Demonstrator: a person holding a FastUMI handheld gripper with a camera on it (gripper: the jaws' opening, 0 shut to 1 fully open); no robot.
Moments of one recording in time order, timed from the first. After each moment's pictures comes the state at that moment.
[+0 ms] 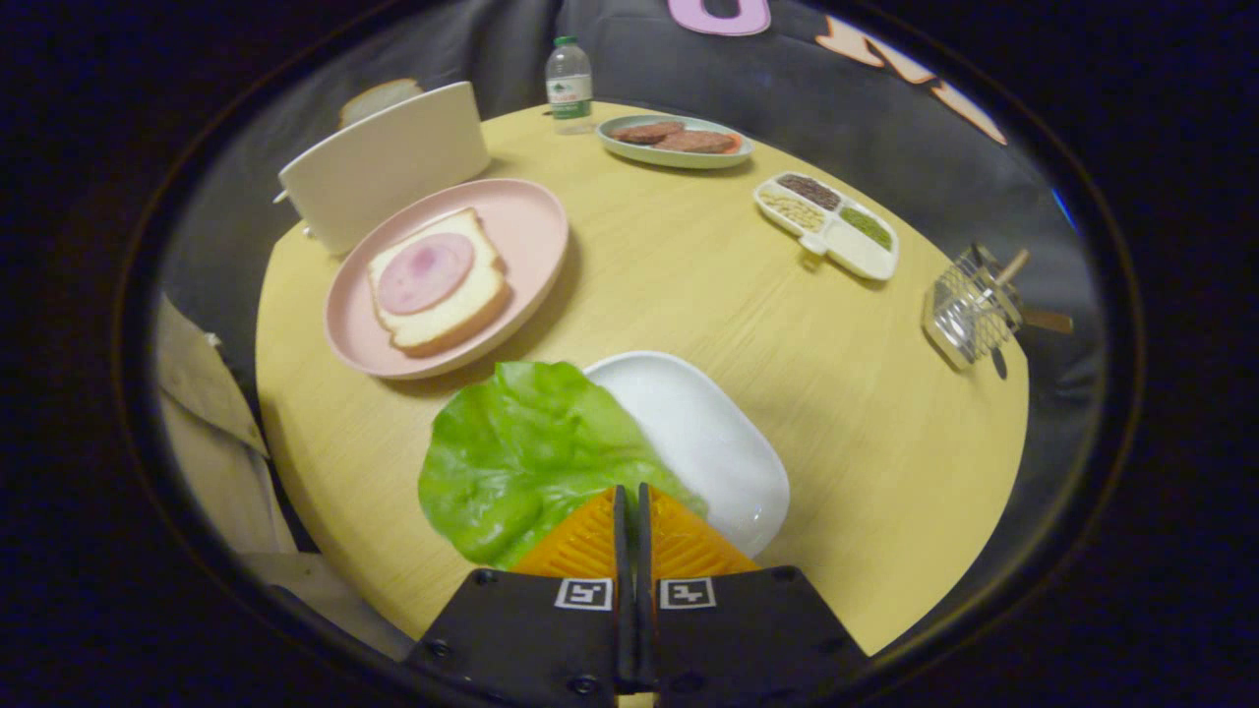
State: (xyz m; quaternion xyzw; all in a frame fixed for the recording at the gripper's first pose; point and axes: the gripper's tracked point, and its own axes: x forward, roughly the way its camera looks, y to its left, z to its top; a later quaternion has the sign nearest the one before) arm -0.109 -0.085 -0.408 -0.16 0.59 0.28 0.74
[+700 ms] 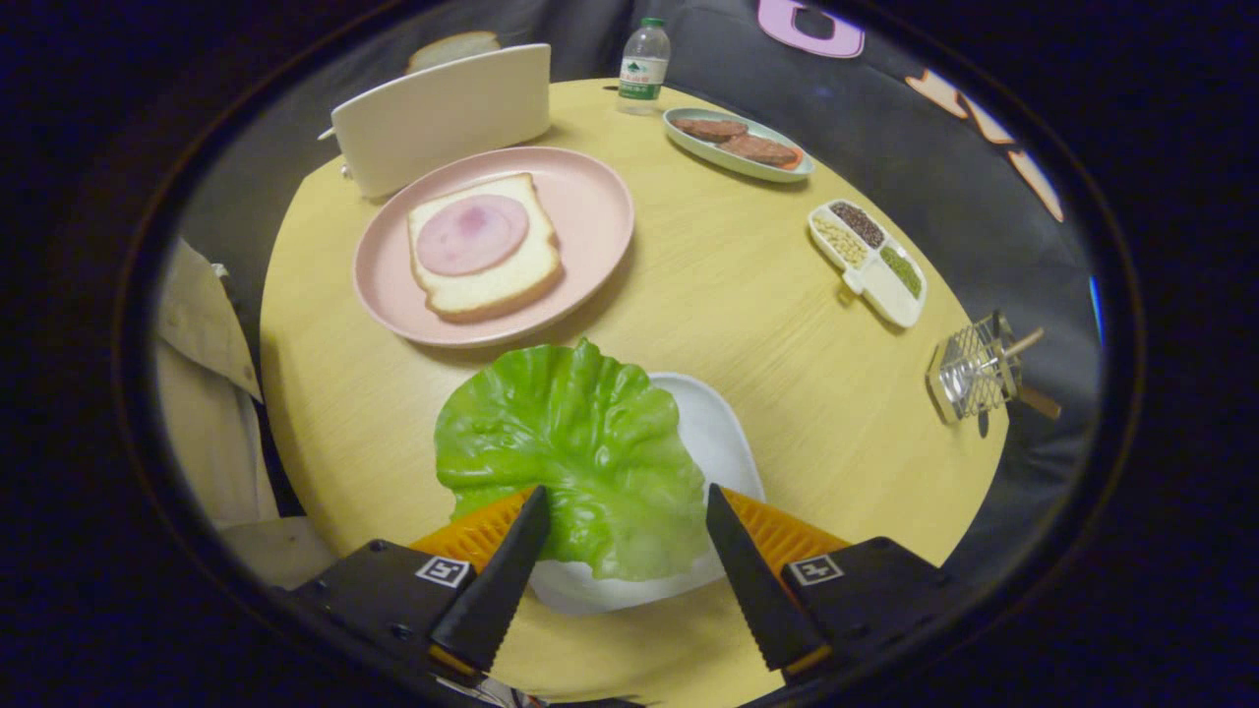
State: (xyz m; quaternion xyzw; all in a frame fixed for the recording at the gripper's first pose) arm -0.117 -0.069 -0.382 -0.26 0.58 0.35 0.69
